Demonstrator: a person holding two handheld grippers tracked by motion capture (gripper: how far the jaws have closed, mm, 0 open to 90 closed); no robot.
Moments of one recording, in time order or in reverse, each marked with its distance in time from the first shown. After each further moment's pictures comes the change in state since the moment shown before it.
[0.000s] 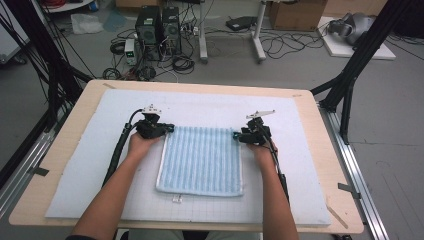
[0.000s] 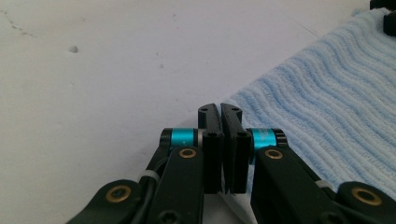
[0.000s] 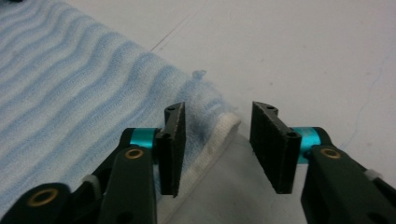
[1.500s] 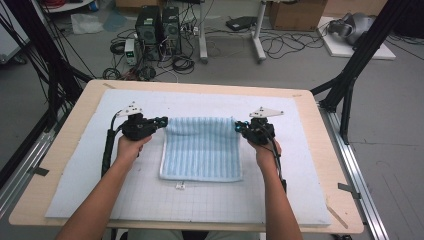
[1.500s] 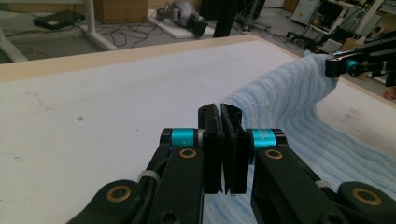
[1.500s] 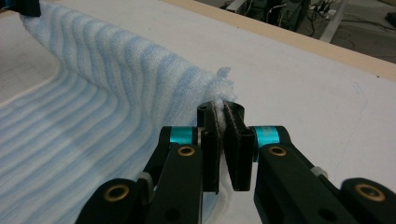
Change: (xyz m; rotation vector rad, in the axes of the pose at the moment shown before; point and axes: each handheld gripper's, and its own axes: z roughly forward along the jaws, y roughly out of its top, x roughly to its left) left arm -0.023 0.000 -0.066 -0.309 -0.096 -0.020; right arm 0.035 0.012 -0.053 -0.217 -0.002 -0.084
